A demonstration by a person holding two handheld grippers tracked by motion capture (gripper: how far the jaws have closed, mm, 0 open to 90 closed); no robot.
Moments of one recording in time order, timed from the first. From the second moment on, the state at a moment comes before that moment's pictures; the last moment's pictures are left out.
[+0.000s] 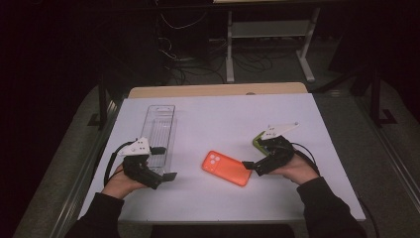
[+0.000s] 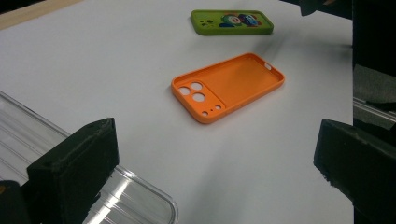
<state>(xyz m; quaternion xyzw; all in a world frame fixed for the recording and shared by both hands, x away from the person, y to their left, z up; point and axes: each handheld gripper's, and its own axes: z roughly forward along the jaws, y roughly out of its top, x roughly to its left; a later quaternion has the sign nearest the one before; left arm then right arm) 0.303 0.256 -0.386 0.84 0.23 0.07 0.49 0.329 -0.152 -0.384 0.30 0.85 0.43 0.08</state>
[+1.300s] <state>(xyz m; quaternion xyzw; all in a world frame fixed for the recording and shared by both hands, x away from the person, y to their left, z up) 0.303 0.255 -0.387 0.84 0.23 0.06 0.49 0.352 -0.090 -0.406 0.23 0.92 0.30 0.06</state>
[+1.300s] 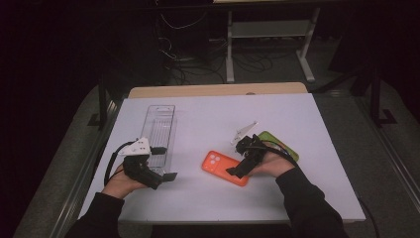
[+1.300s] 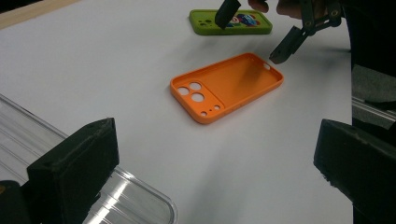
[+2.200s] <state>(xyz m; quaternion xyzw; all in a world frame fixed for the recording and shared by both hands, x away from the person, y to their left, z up) 0.303 0.254 -0.386 0.84 0.23 0.06 0.49 0.352 -0.069 -0.433 0.21 0.95 0.22 0.04</state>
